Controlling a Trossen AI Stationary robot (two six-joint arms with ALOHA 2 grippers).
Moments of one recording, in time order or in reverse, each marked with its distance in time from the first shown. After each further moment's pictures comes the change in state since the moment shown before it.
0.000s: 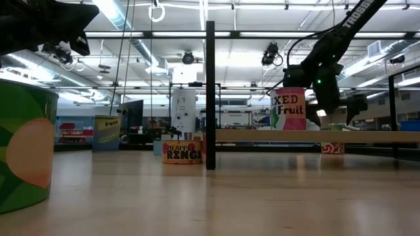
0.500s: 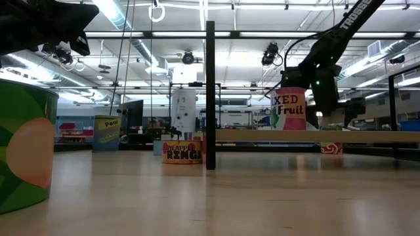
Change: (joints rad) left arm 0.000 0.000 0.000 0.000 0.000 0.000; right arm 0.030 0.028 -0.002 0.002 0.001 0.091
